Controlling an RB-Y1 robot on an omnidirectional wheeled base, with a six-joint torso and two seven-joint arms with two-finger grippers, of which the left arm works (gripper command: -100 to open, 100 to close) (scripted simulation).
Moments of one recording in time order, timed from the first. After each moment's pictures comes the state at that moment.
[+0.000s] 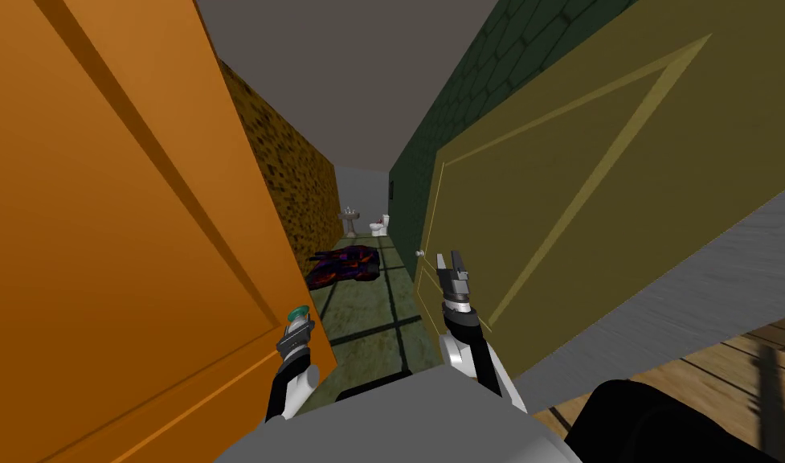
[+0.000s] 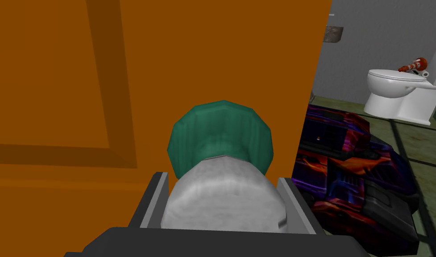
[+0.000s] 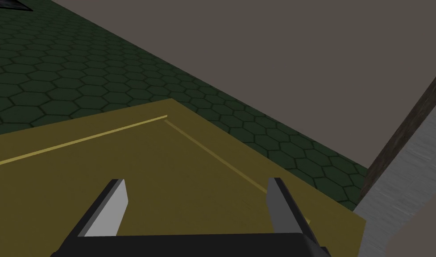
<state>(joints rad) -0.12 0.09 0.08 -0.65 0.69 -0.87 1.18</state>
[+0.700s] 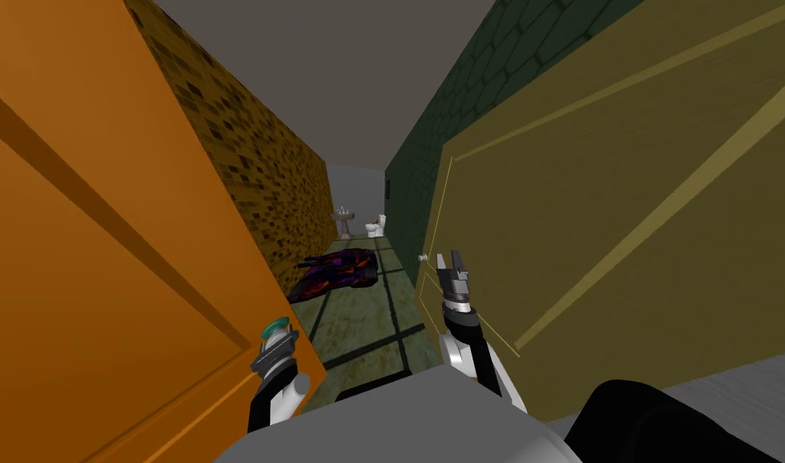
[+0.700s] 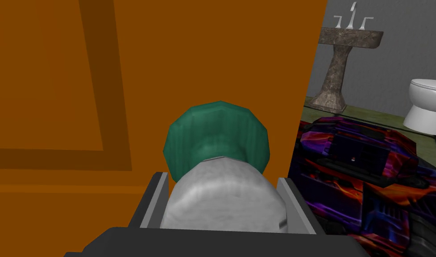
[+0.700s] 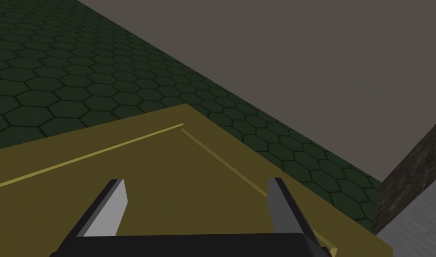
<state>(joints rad) -0.06 0.09 0.17 -0.72 0.76 -0.89 1.12</state>
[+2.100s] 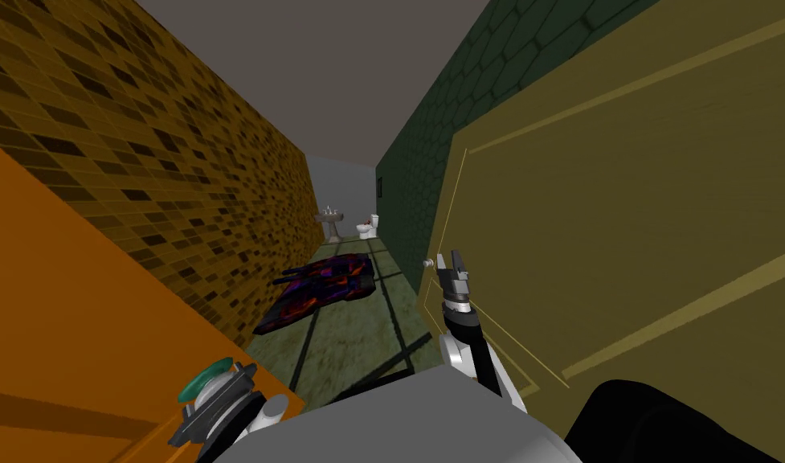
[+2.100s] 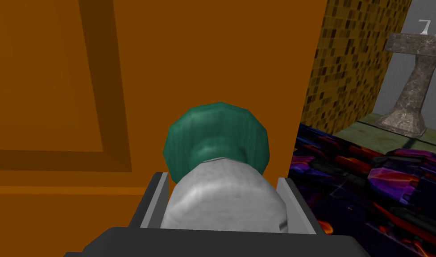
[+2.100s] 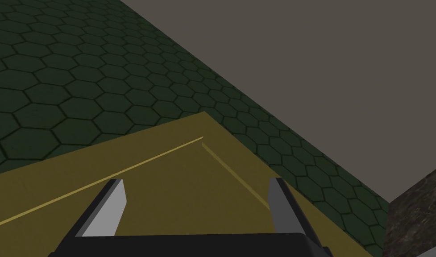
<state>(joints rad) 0.03 0.06 0.36 -0.82 0.90 -0.94 1.03</state>
